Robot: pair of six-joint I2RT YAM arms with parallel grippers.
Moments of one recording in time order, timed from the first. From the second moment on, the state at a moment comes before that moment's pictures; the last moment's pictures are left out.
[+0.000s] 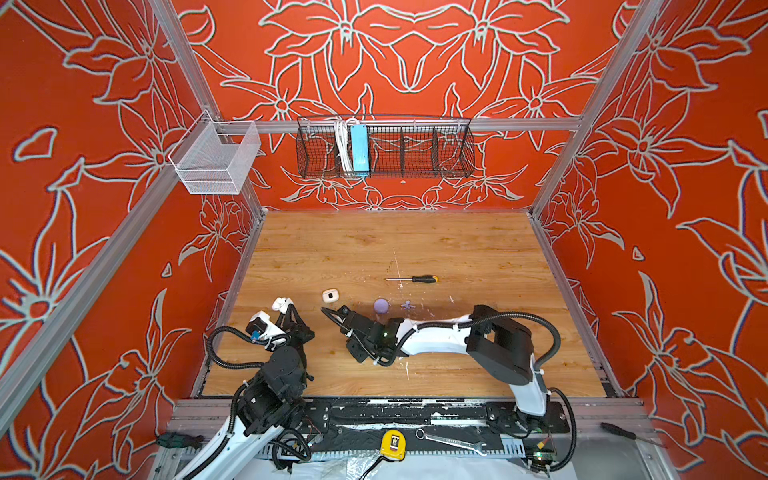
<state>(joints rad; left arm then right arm) -0.66 0.01 0.16 -0.23 -1.01 -0.63 1.22 2.04 1.33 -0.28 0.19 0.38</state>
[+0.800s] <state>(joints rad) -0.66 0.01 0.16 -0.23 -1.02 -0.64 1.23 1.94 1.19 -0.27 0.30 0.40</state>
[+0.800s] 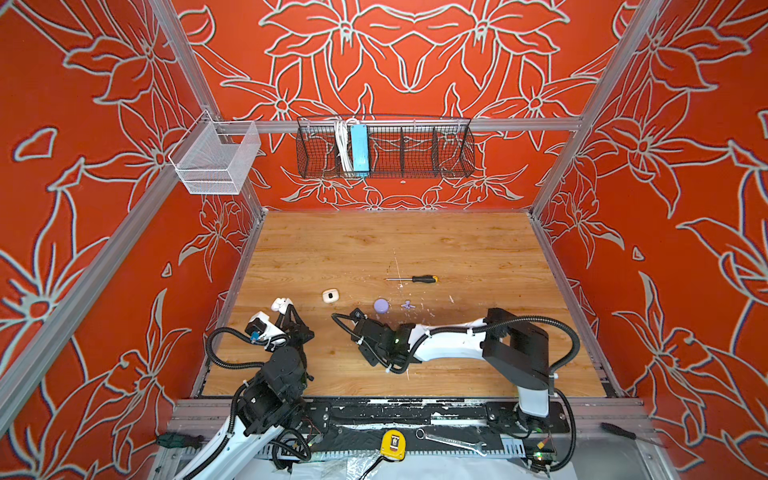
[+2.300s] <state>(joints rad) -0.66 0.01 0.16 -0.23 -1.02 -0.64 1.16 1.99 1.20 -0.21 0.41 0.48</state>
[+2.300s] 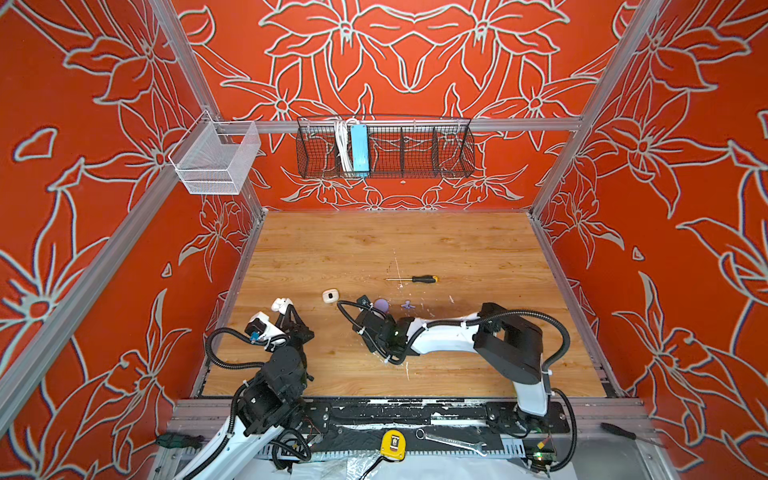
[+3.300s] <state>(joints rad) -0.66 0.01 0.11 -0.09 -0.86 -0.47 1.14 2.01 1.42 -0.33 0.39 0.68</state>
